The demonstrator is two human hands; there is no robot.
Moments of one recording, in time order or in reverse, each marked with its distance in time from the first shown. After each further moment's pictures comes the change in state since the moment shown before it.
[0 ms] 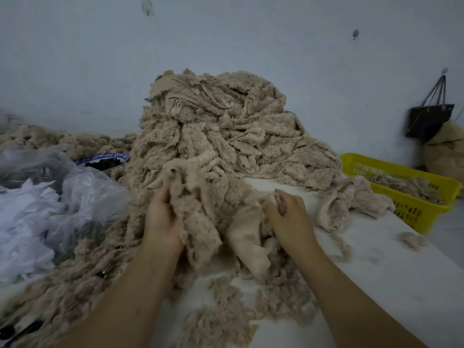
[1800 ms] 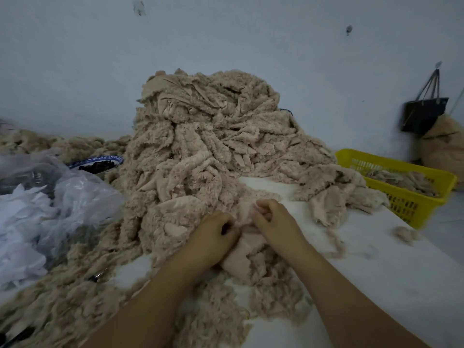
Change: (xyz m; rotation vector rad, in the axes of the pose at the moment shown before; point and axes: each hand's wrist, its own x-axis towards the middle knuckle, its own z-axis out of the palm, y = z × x) left_hand 0.005 -0.060 -0.015 1.831 -0.213 0.238; right_hand 0.003 0.007 0.008 0.002 -0.166 0.068
